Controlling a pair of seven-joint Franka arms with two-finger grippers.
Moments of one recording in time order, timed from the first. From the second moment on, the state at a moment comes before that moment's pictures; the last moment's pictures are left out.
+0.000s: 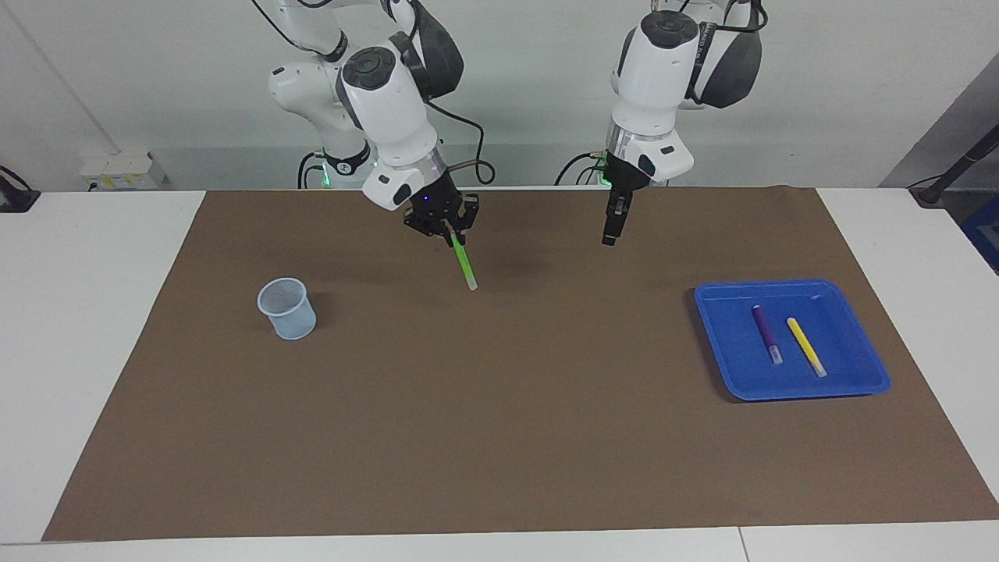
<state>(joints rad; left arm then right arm) -0.37 -0.13 -0.09 -1.97 0.00 1.93 -1.55 0.43 -0.02 0.01 -1.94 0.19 2.00 0.31</state>
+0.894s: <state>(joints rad) 0.04 -0.15 -0.08 -1.96 0.05 1.92 -0.49 0.08 -0.08 0.00 -1.93 -0.13 1.74 -0.29</state>
